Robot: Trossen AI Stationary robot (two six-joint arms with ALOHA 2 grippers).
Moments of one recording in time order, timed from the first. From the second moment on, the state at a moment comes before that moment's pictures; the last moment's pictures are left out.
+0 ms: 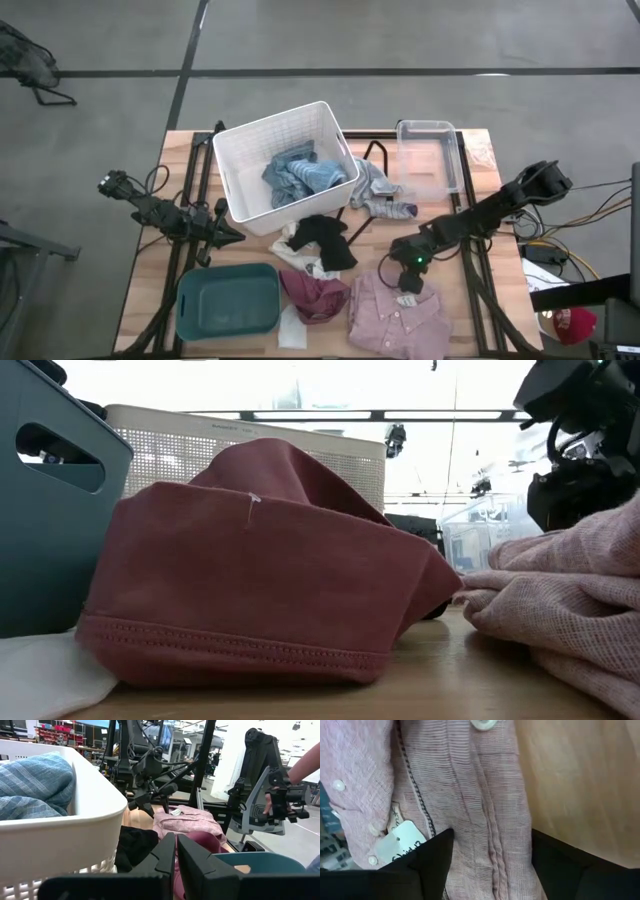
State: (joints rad) left arm -0.53 0.00 0.04 -0.04 -0.36 -0.16; right arm 0.36 1.44 0.48 -0.20 -0.42 0.97
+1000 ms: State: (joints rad) left arm -0.53 0.00 0.04 -0.04 -0.36 -0.16; right arm 0.35 1.44 0.68 -0.22 -0.32 1.10
